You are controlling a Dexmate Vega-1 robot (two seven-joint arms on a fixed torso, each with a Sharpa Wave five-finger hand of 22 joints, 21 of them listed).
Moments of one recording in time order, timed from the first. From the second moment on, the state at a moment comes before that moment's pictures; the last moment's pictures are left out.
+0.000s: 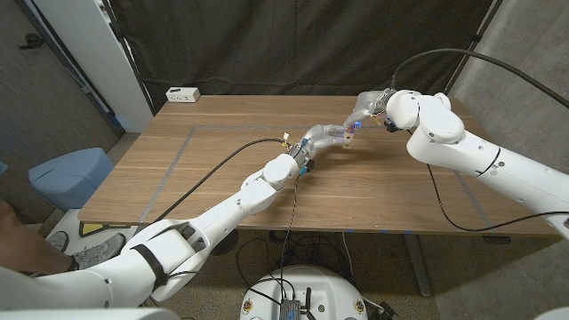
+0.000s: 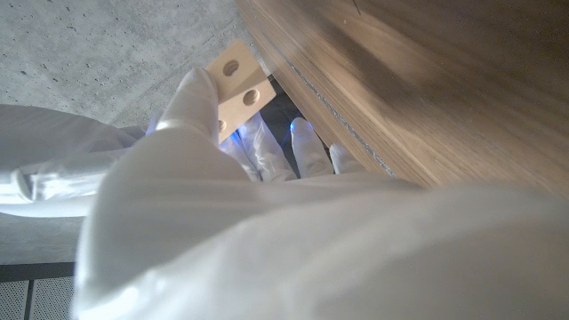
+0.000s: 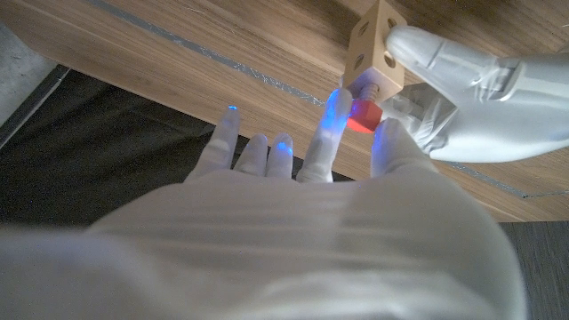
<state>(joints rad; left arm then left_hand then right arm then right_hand) 0.55 0.17 0.78 -1.04 -0.17 -0.32 0.04 1.05 0.01 0.26 -0.15 0.22 0.89 -0.21 0.26 0.21 0.92 -0.22 0.28 0.44 0.48 -0.05 0.25 0.26 0.12 0.10 0.21 0.18 -0.44 -0.91 -0.82 -2.14 -0.65 -0.83 0.62 0.66 -0.05 0.33 -0.08 0.18 0.90 -0.04 0.88 0.27 0.41 0.00 0.22 0.20 0.30 0.06 0.22 0.19 0.48 0.21 0.19 0.17</state>
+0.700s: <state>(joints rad) 0.55 0.18 0.77 -1.05 -0.17 -0.32 0.05 1.05 0.01 0.26 -0.15 0.22 0.89 -0.21 0.26 0.21 0.92 -0.22 0.28 0.44 0.48 -0.05 0.25 0.26 0.12 0.10 0.21 0.18 -0.45 -0.89 -0.83 -2.13 -0.70 -0.84 0.61 0.62 -0.06 0.30 -0.08 0.20 0.99 -0.04 0.91 0.26 0.49 -0.02 0.22 0.20 0.34 0.03 0.22 0.19 0.50 0.19 0.19 0.17</state>
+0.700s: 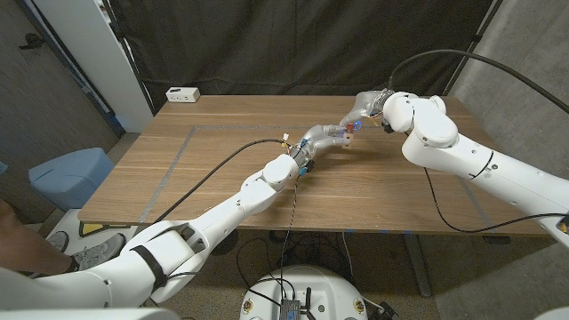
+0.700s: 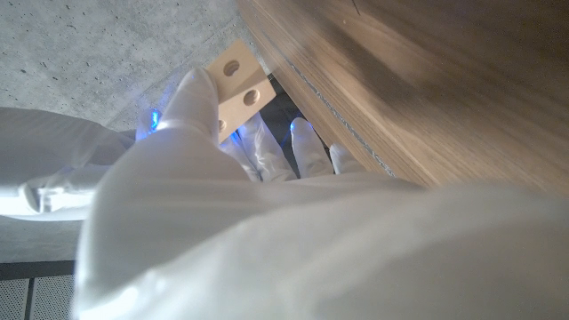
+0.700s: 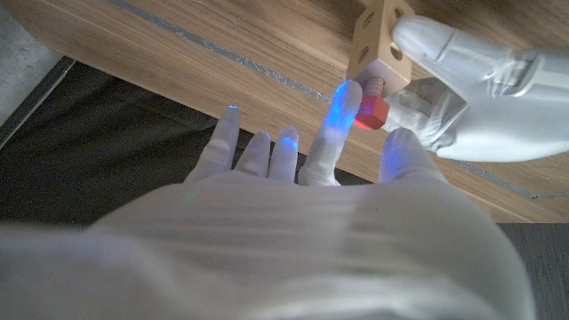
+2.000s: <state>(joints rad) 0.57 0.19 0.77 -1.08 -0.17 -0.33 0.04 1.05 0.01 0.26 -0.15 0.22 0.89 -0.21 0.26 0.21 0.92 -0.22 0.27 0.44 0.48 -0.05 0.25 0.26 0.12 0.10 0.21 0.18 -0.45 -0.90 -0.82 -2.18 -0.83 -0.86 0.81 0.59 -0.05 0.26 -0.12 0.23 0.55 0.00 0.73 0.22 0.30 0.04 0.18 0.21 0.24 0.12 0.20 0.19 0.42 0.21 0.18 0.17</state>
